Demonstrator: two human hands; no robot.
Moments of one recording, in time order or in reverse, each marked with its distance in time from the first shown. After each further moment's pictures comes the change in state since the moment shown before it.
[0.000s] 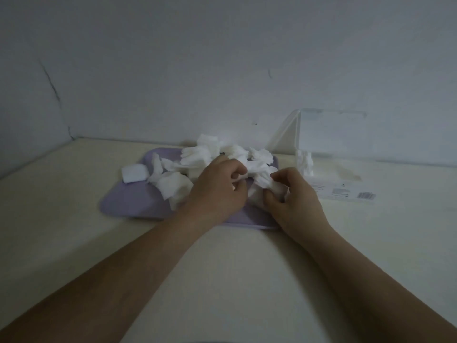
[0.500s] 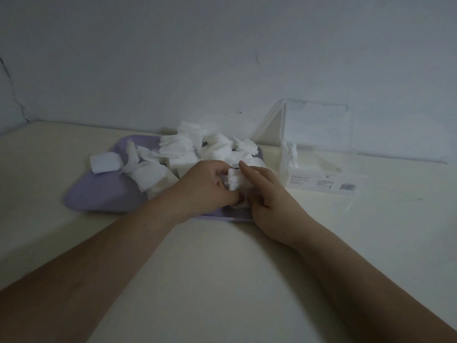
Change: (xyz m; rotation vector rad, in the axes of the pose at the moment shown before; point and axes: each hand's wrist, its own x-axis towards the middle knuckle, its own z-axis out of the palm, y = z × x) left_hand -0.001 -0.004 -0.003 -0.349 -0.376 -0.204; right_hand -0.010 -0.006 -0.002 -0.066 -0.336 -0.157
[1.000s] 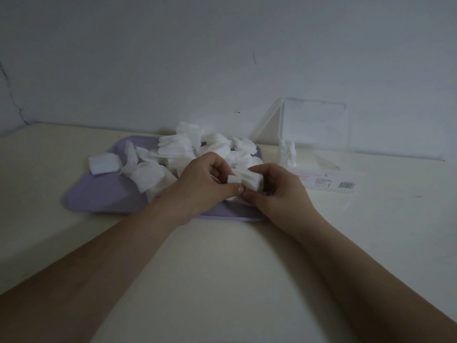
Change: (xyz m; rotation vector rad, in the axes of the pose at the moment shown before) left_hand -0.001 -0.003 0.003 -0.165 0.153 -0.022; right_hand 0.004 0.000 -0.009 0.330 0.192 0.211
